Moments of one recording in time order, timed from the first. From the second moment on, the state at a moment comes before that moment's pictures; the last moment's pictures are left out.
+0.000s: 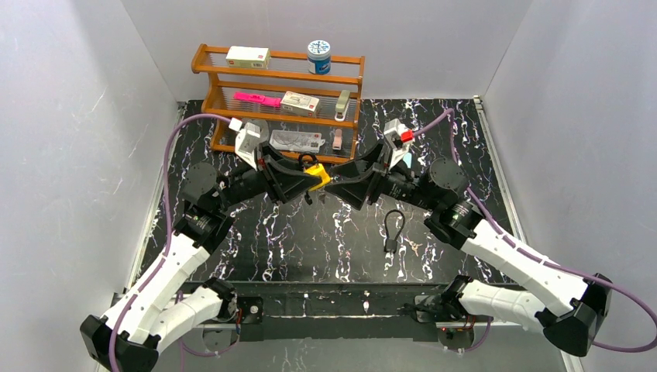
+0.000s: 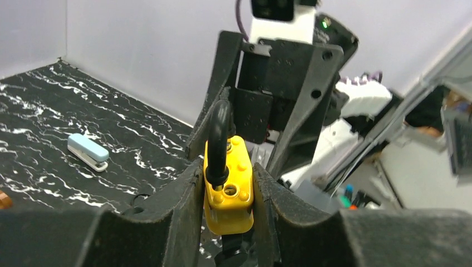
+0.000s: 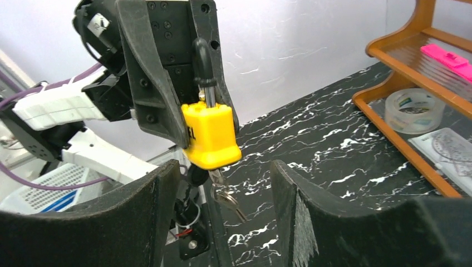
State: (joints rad) left arm -0.53 0.86 0.87 0.30 0.68 -0.66; right arm 0.86 0.99 0.93 0.28 -0.41 0.44
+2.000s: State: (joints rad) left arm -0.54 0.81 0.76 0.15 0.90 -0.37; right arm 0.88 1.09 1.01 0.24 -0.58 0.36
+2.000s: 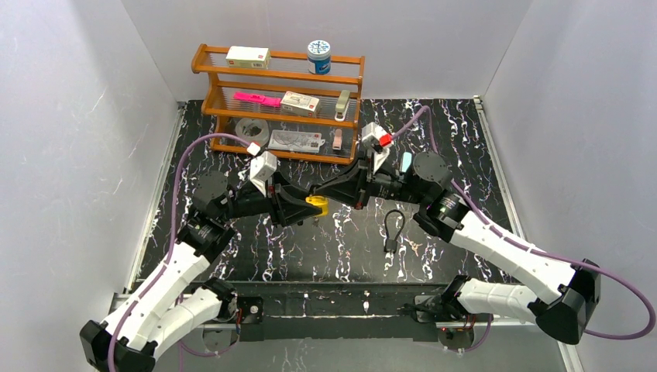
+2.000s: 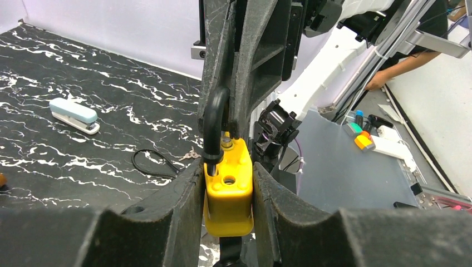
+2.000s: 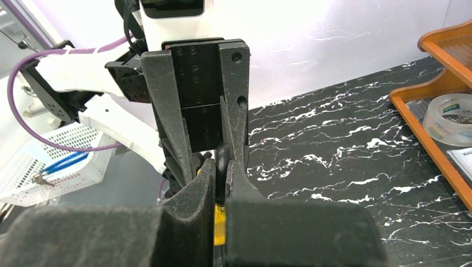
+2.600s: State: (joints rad) left arm -0.54 0.82 0.76 0.15 0.85 -0.36; right arm 0.87 1.05 0.89 0.39 -0.51 0.42
